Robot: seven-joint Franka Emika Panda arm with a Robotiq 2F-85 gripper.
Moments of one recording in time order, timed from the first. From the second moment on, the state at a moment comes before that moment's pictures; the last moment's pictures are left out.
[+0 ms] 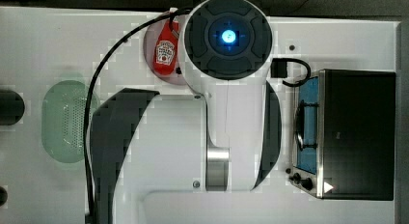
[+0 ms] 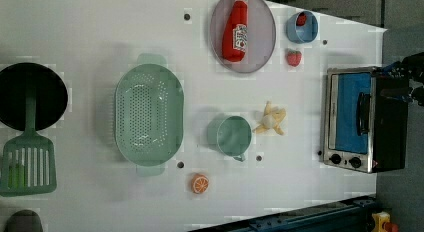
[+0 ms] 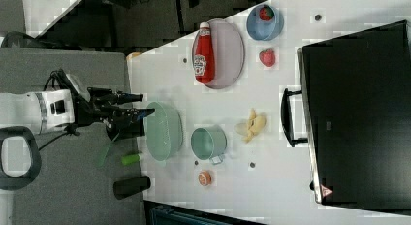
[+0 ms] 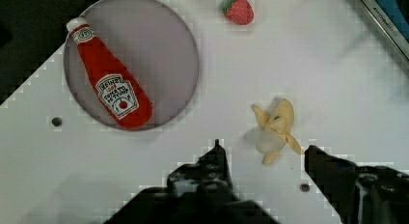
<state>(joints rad) 0.01 -0.03 -0.01 -1.80 -0.01 0.19 -0.03</state>
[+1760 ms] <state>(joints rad) -0.01 0.07 -0.03 -2.40 -0.03 0.82 0.05</state>
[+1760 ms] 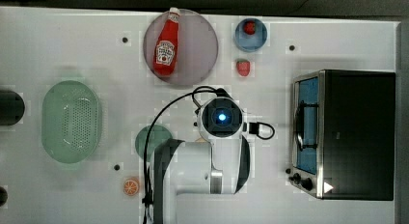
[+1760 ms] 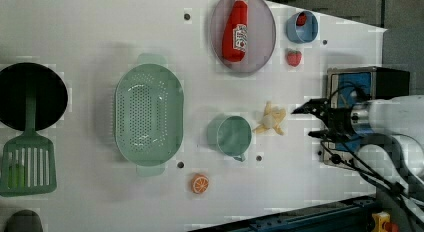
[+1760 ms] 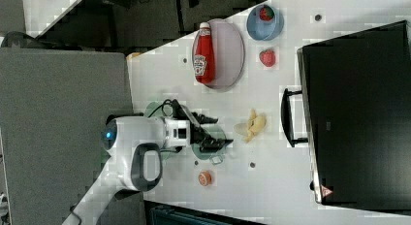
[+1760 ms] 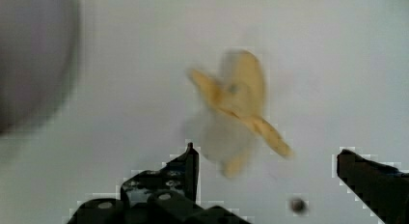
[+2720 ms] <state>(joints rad) 0.00 0.39 -0.05 -2.46 -0.03 1.18 0.05</state>
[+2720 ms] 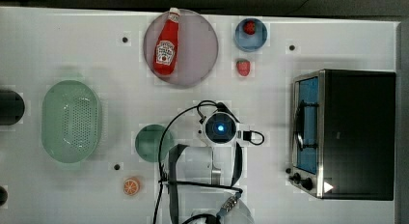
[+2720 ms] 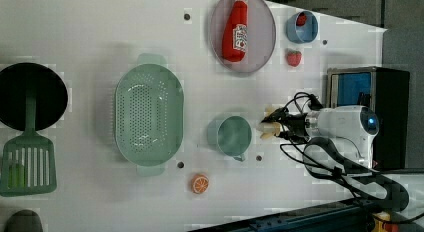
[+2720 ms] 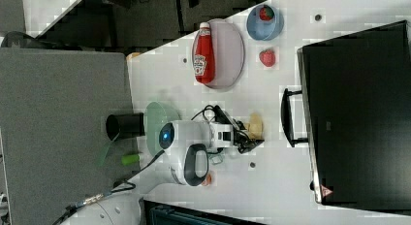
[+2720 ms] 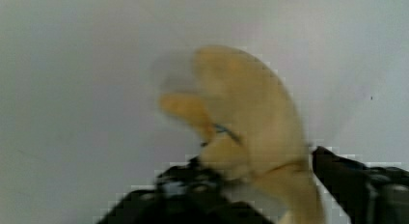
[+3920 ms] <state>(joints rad) -0.02 -0.24 -0.04 -2.32 0.00 0.63 0.05</state>
